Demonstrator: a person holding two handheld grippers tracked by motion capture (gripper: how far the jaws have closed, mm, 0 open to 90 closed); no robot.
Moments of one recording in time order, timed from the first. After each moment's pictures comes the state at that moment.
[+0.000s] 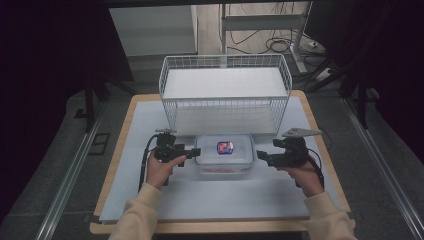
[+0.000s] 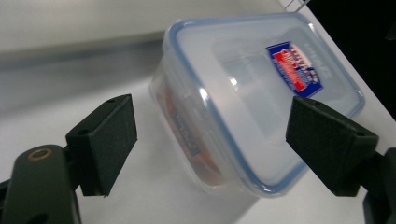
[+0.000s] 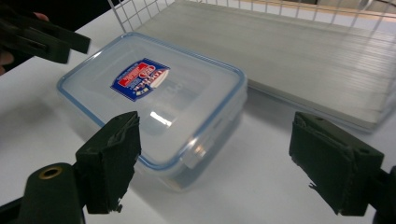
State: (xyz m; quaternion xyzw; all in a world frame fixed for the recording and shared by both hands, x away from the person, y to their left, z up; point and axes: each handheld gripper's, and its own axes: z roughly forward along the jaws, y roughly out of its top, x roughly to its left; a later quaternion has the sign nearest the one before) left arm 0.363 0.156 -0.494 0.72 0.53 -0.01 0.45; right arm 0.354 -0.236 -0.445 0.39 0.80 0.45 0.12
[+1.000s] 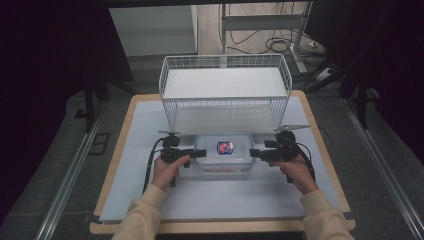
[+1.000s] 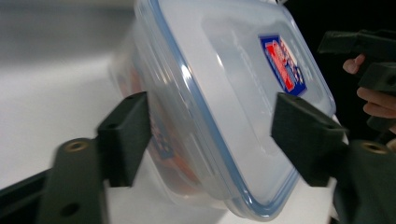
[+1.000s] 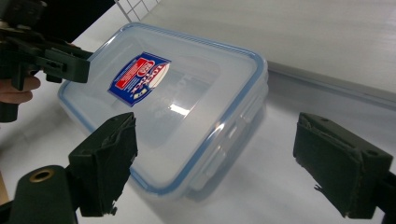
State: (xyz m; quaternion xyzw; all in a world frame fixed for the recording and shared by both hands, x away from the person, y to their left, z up) left arm 0.372 0.149 -0.514 0.69 0.53 -0.09 0.48; right arm 0.384 -0.225 -0.466 0.42 0.79 0.44 0.04
